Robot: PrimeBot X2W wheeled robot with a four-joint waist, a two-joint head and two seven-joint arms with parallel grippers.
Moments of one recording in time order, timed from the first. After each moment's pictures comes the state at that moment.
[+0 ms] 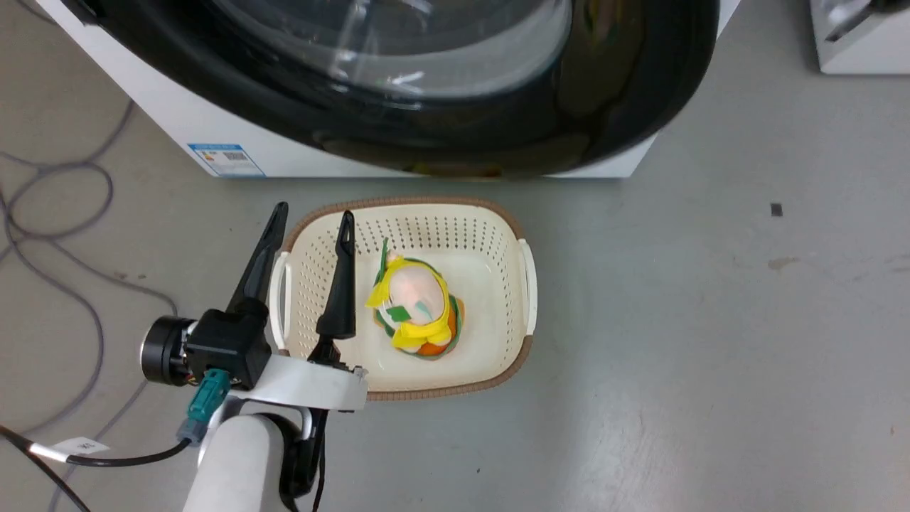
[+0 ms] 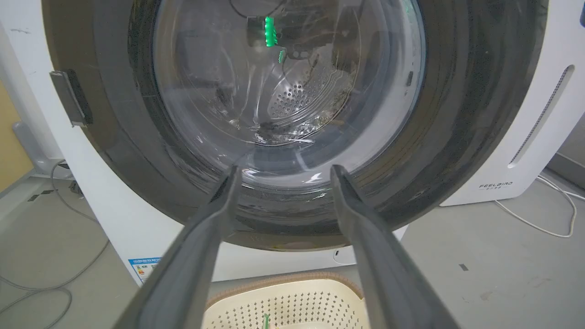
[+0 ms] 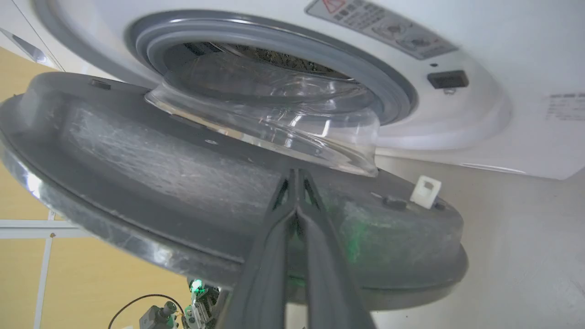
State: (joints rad) left arm -0.27 0.05 -0.11 0.04 -0.09 -0.04 -0.26; right arm -1.70 -0.39 1.26 1.04 2.12 0.13 0.68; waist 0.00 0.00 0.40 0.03
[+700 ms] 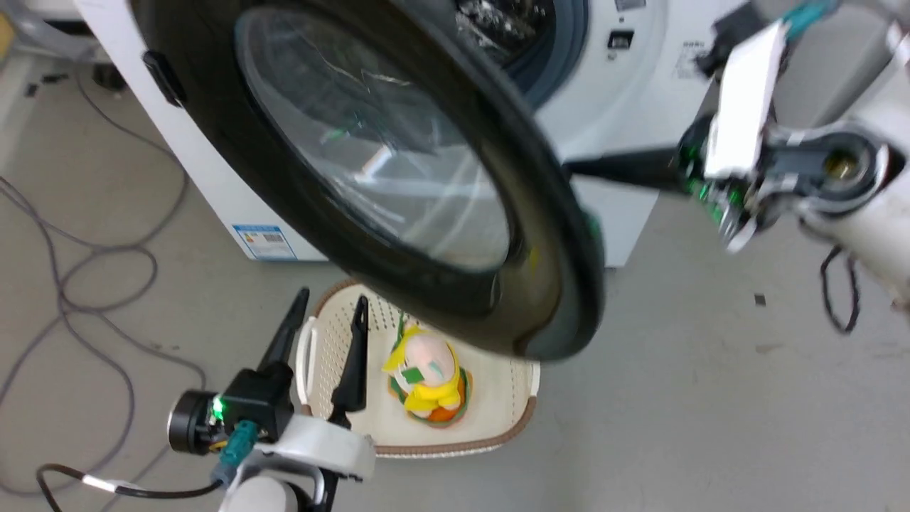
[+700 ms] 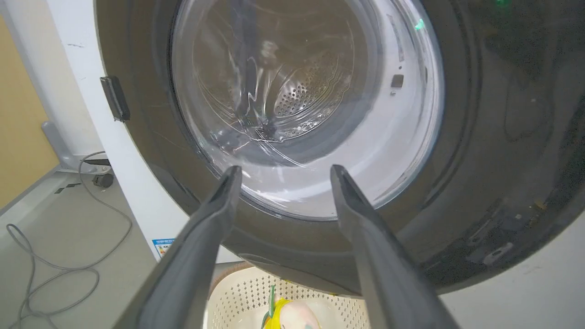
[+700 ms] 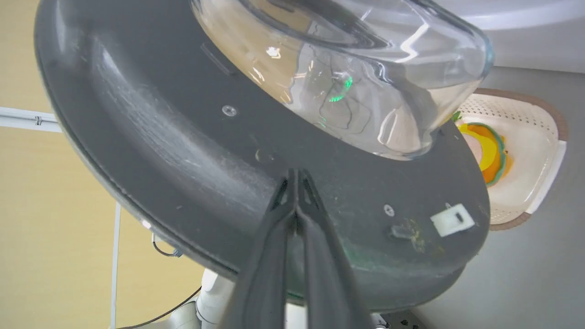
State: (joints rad) left arm -0.15 0.05 -0.13 0.13 -0.09 -0.03 -0.26; right arm -1.33 -0.53 1.27 0.60 2.25 0.13 0.67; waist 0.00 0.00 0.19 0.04
